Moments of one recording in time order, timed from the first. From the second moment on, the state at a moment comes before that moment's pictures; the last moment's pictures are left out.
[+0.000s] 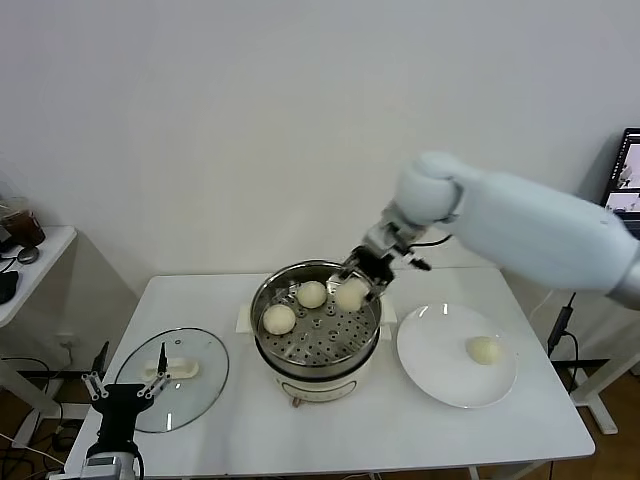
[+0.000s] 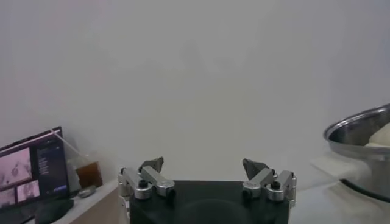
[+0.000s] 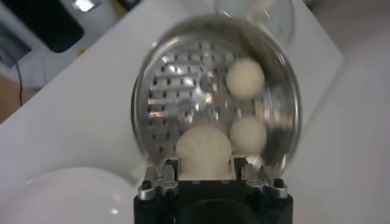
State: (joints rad) left arm 1.70 -1.32 -0.72 -2.10 0.03 -0.11 -0.18; right arm 0.52 0.99 -1.10 1.47 0.13 0.10 -1.23
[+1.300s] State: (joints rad) left arm 1.70 -1.33 -0.73 -2.08 0.02 -0.12 -0.18; right arm 0.45 1.19 -1.22 1.40 -0.22 0.61 -1.09
